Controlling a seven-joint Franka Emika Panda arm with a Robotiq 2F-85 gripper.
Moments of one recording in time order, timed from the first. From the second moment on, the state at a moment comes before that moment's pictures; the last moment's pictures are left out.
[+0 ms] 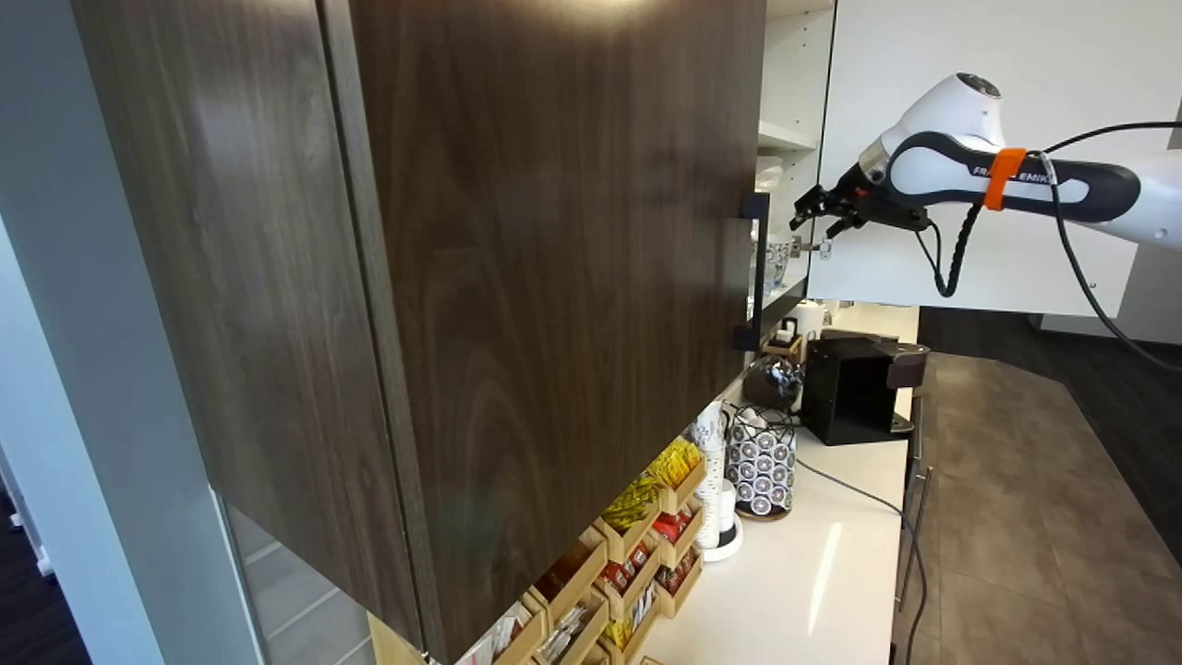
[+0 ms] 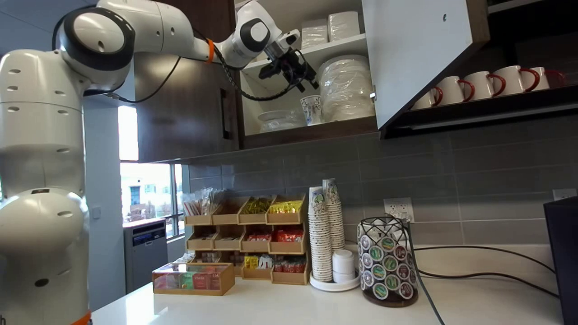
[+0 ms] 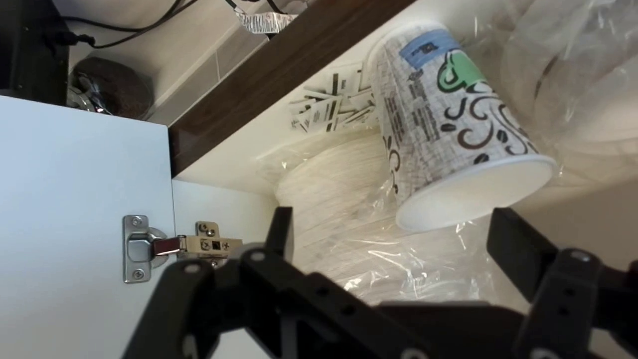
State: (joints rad) arm -0.04 -0.04 -0.03 -1.41 -0.01 2.27 0.27
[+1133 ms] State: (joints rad) arm -0.04 0.02 -0.03 -1.41 0.01 2.29 0.33
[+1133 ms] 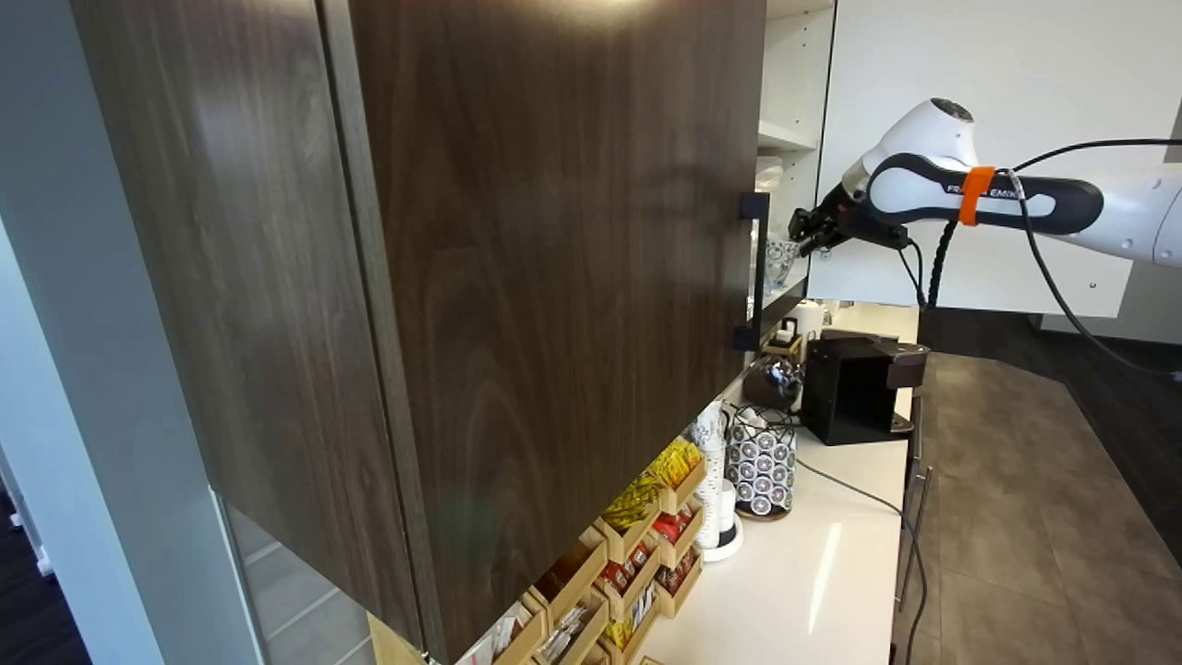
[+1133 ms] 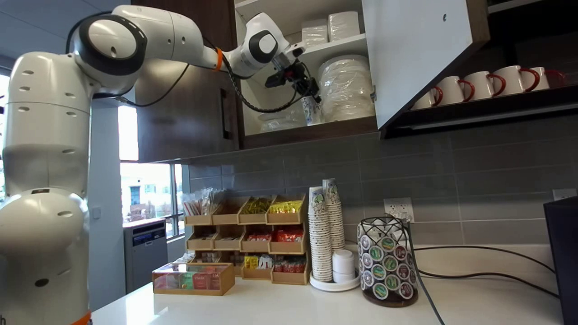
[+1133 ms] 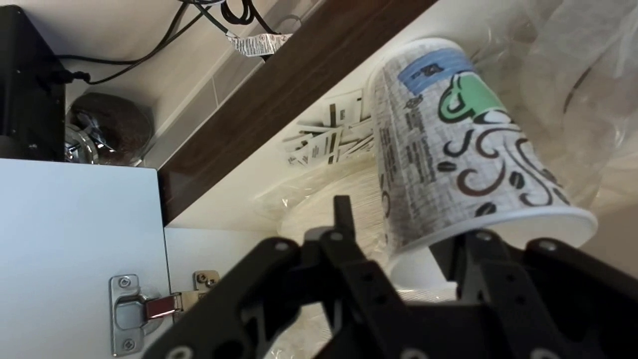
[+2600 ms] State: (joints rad) arm 0.02 -0.40 -0.06 -1.83 0.21 2.17 -0.15
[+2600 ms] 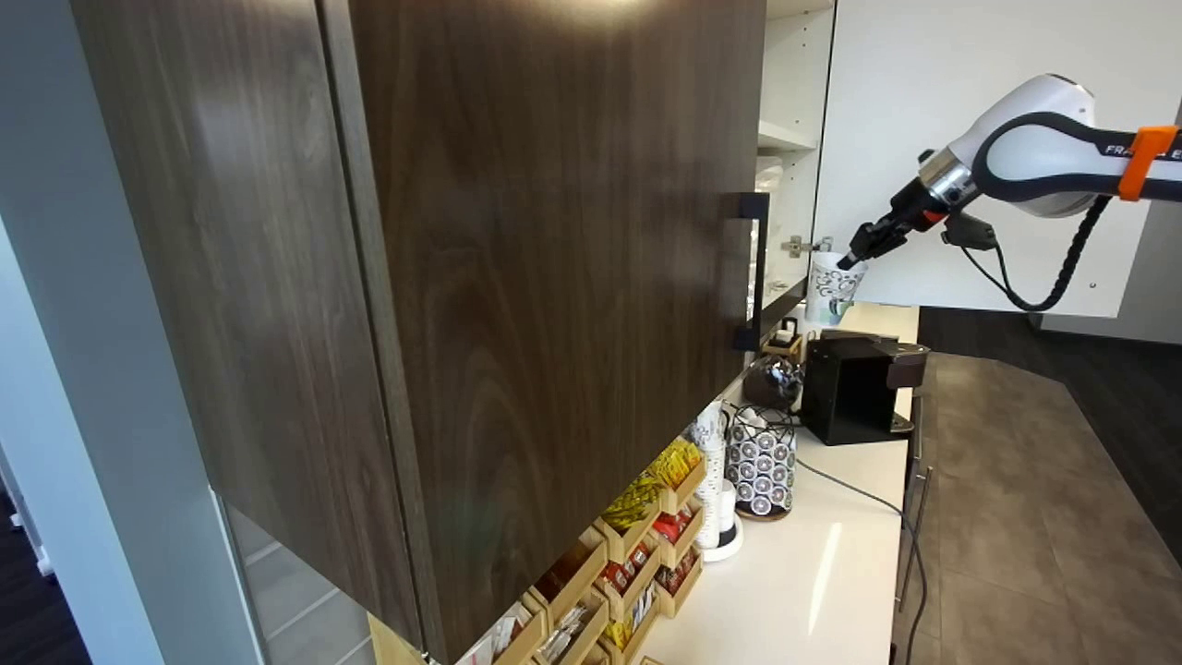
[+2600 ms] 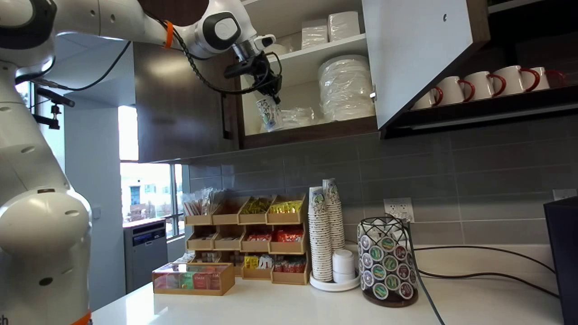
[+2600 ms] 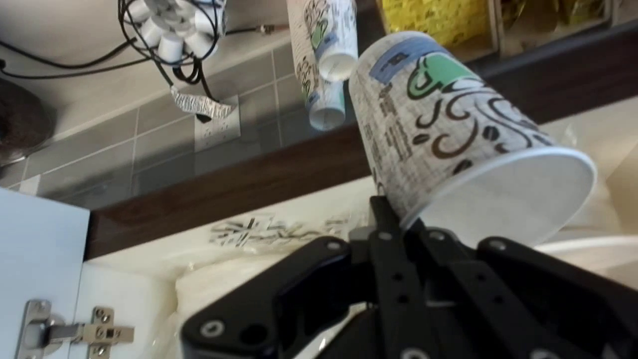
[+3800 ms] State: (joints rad) arm 0.05 -0.41 -0.09 -2.06 0.30 2.12 -0.24
